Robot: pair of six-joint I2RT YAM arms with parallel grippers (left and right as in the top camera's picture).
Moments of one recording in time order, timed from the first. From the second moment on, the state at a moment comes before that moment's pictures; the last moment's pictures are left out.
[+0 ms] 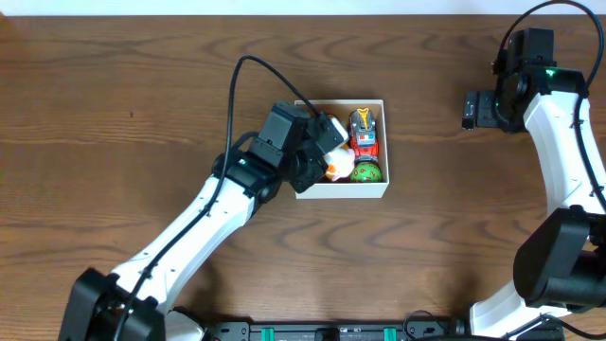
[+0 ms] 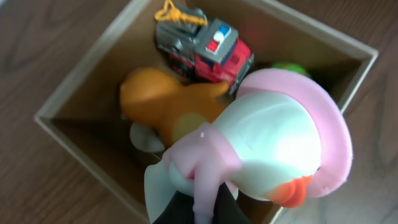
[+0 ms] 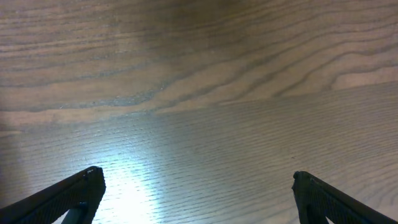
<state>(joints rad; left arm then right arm) -0.56 1.51 1.06 -0.44 0.17 0.37 -0.11 1.79 1.53 -0.97 0.16 0.01</state>
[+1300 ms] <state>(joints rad) -0.56 1.52 1.06 -0.50 0.17 0.18 -0.11 1.79 1.53 -0.97 0.16 0.01</state>
